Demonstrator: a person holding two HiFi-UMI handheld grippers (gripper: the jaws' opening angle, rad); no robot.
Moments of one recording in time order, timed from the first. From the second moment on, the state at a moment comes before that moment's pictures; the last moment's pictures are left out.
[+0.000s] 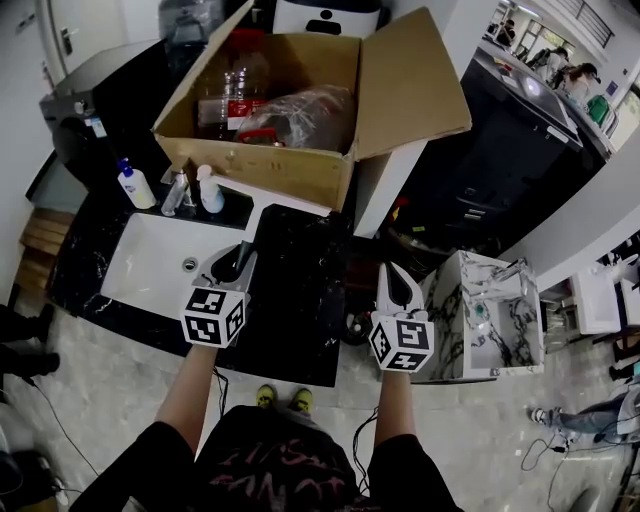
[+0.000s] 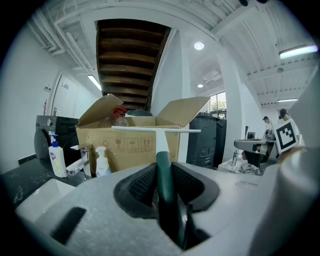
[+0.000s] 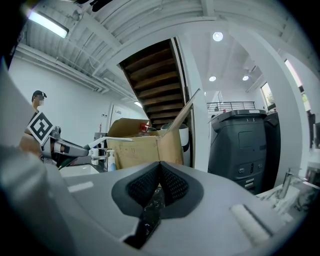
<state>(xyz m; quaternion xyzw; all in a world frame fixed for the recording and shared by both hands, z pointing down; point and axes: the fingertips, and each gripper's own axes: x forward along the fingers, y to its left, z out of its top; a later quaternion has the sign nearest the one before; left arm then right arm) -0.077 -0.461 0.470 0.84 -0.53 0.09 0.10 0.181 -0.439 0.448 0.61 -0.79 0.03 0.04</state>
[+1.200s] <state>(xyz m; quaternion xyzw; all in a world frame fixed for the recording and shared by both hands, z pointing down) -0.046 -0.472 0.570 0.82 -0.51 0.16 0.19 0.190 -0.452 0.472 0.60 -0.80 0.05 0.05</state>
